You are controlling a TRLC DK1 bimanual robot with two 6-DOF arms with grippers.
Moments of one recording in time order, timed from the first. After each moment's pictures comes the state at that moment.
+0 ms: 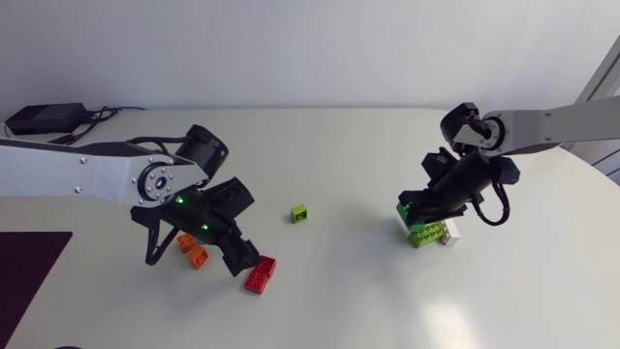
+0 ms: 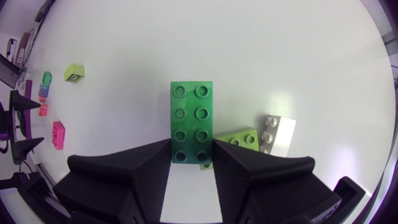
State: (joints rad) left arm -0.44 1.62 0.92 -0.52 0.24 0.45; right arm 0.08 1.78 1.15 -0.67 -0.21 -0.05
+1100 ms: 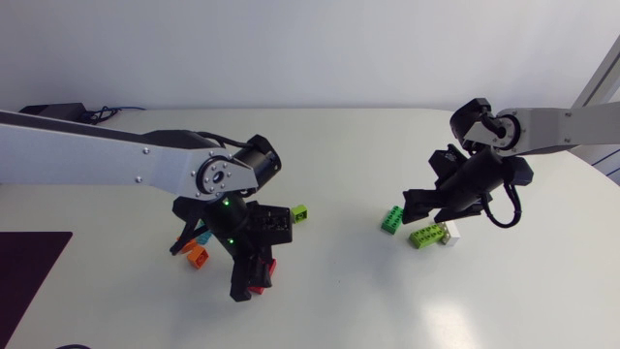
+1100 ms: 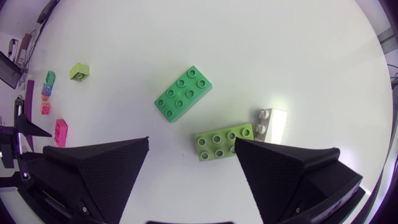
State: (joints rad) left arm -0.62 1.74 1.10 -0.79 0.23 0.89; right arm 0.08 1.70 1.11 -0.68 -0.21 -0.05
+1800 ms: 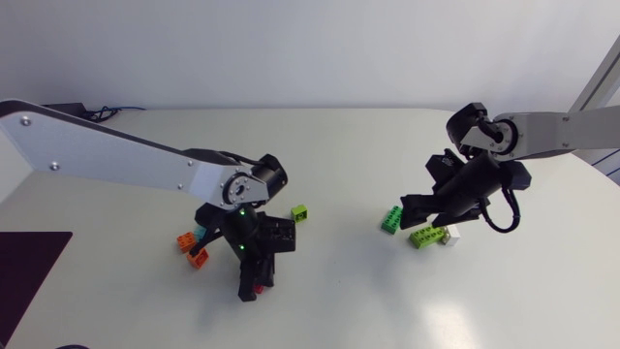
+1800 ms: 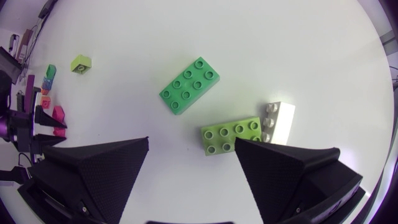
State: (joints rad) left arm -0.58 1.91 1.12 -0.71 0.22 0.96; right arm 0.10 1.69 1.09 -0.67 -0.21 -0.05
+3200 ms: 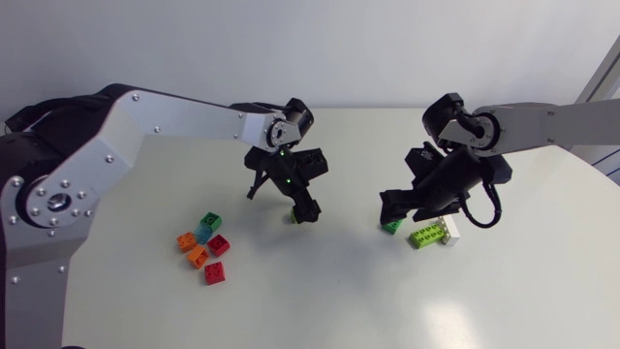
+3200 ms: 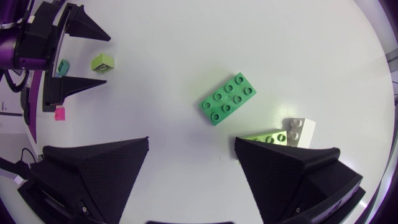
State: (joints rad) left arm -0.55 2.22 1.70 -0.69 0.20 0.66; right arm 0.22 1.68 1.12 -0.67 -0.21 0.01
